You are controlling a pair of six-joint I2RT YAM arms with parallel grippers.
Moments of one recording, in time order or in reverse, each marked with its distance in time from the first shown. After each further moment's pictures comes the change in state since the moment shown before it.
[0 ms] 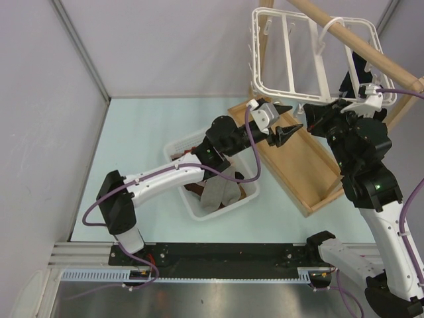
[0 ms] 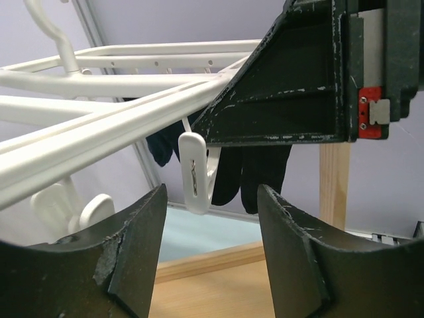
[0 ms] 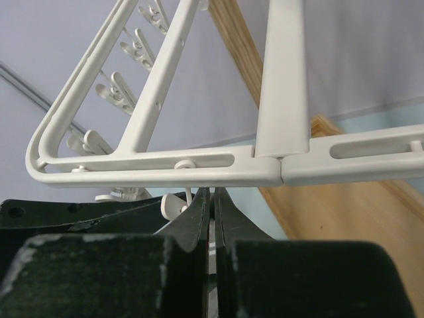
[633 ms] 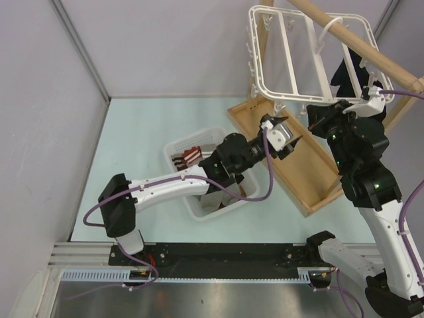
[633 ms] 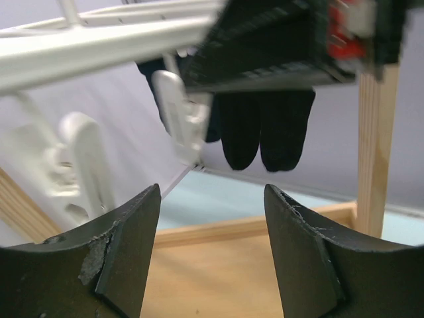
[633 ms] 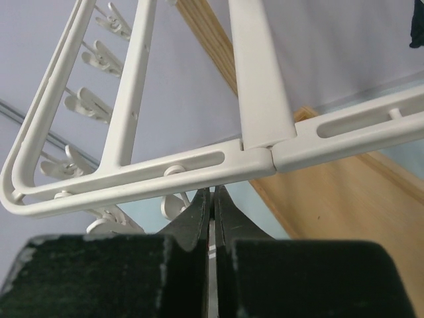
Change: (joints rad) left arm -0.117 0.010 -0.067 -0.023 -0.293 0.207; right arm 0.006 0.006 0.000 -0.033 0.095 0.078
